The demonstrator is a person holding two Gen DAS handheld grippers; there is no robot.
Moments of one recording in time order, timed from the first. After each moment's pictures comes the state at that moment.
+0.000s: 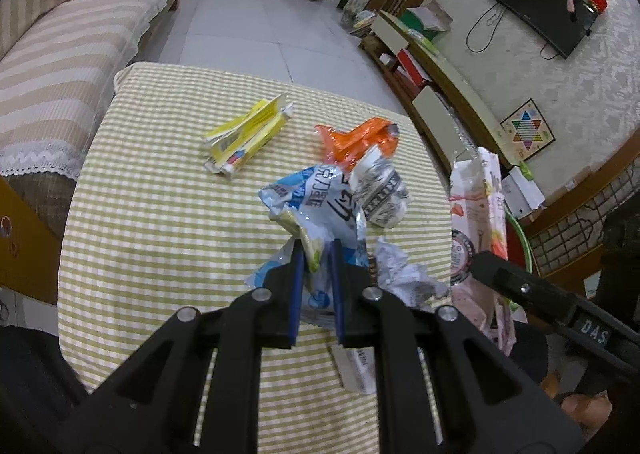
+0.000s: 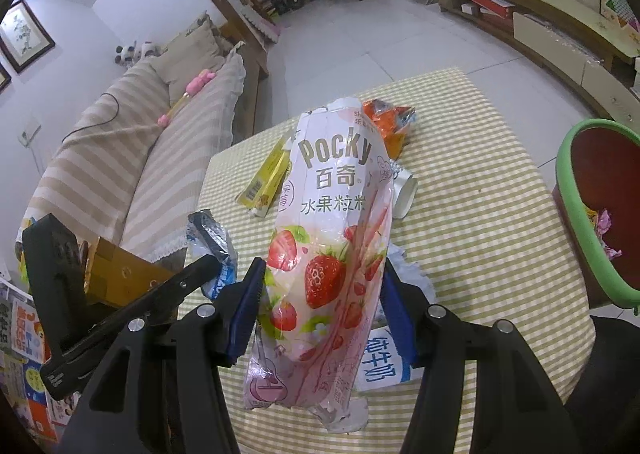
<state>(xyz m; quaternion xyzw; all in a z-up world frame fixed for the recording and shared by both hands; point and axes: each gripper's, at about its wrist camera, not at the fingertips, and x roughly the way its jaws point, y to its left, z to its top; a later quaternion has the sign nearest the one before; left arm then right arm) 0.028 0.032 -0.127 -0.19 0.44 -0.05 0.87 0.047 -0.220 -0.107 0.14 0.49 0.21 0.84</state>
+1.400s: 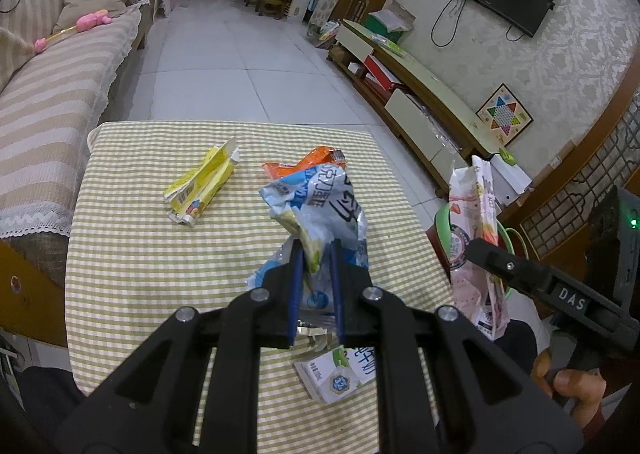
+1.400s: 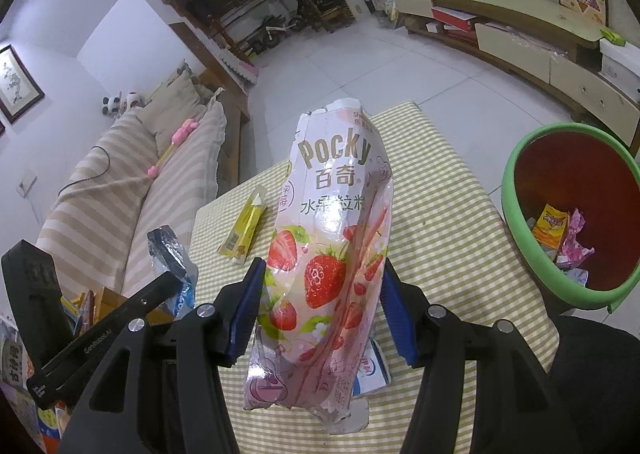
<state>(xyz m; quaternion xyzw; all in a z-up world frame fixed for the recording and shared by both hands) 0.036 -0.005 -0.084 -0.13 0.42 -0.09 0.90 0.045 -0.280 -0.087 0.19 0.44 0.16 0.86</state>
